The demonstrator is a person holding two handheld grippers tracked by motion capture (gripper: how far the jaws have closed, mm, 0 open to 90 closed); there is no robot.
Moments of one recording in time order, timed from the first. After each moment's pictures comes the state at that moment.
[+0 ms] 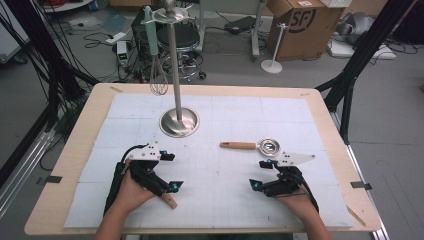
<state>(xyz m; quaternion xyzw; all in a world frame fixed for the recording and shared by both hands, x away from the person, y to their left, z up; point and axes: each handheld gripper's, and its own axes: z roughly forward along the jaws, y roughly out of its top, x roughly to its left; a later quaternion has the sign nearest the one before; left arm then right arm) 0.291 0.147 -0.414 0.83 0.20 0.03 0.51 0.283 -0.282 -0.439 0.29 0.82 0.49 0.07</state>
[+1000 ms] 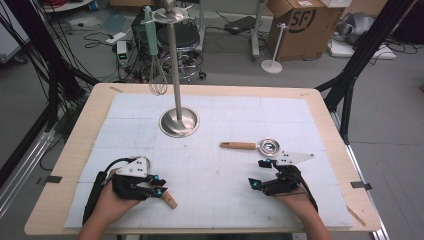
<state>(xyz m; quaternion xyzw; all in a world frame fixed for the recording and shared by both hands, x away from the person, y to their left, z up) 0.261 0.183 -0.422 0.89 0.17 0.02 0.43 0.286 -0.280 -0.441 0.29 0.82 0.49 0.06</state>
